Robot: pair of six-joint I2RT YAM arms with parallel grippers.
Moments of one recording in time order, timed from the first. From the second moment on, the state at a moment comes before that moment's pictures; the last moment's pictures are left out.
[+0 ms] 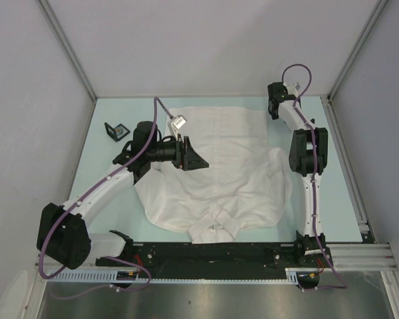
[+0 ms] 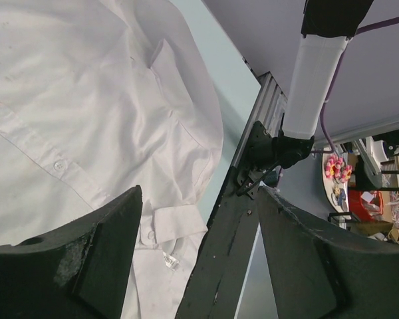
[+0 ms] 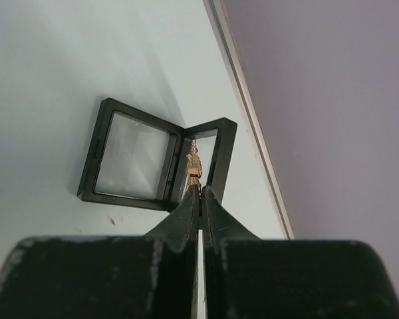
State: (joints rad) left arm -0.44 1.27 0.91 -0.04 0.84 -0.49; right arm 0.12 2.45 2.16 -0.76 0.96 0.06
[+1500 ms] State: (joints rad) left arm -0.44 1.28 0.91 0.00 0.85 -0.50; right arm 0.09 2.55 2.19 -0.75 0.96 0.03
